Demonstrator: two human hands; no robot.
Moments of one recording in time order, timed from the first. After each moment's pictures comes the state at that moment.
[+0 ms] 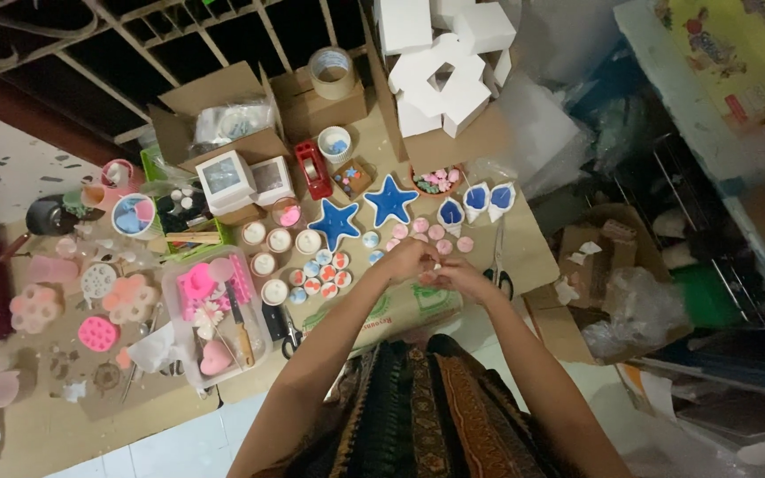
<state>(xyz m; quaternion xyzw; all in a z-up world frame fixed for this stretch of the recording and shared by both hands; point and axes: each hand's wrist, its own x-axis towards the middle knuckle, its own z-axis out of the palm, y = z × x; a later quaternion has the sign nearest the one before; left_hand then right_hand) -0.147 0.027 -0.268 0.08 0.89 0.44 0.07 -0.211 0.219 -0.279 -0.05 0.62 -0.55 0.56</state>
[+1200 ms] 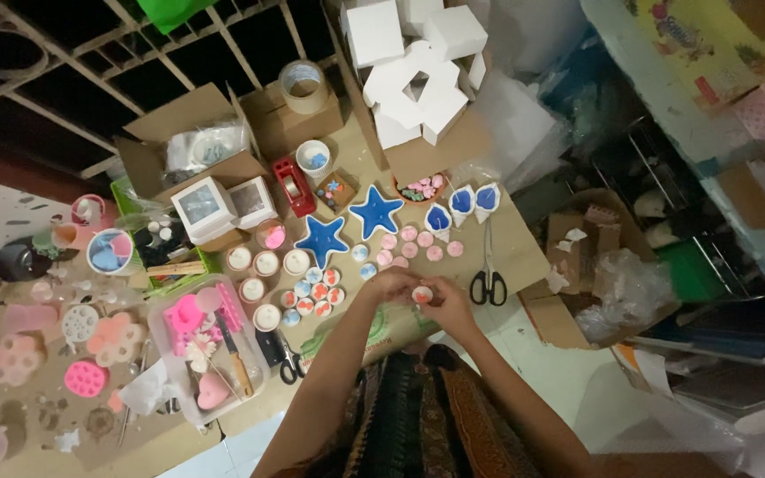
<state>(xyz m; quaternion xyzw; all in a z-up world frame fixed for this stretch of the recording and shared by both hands) -0.132 0.017 -0.448 -0.15 0.49 0.81 0.30 -0.141 0.222 -0.254 -0.24 0.77 -0.56 0.18</state>
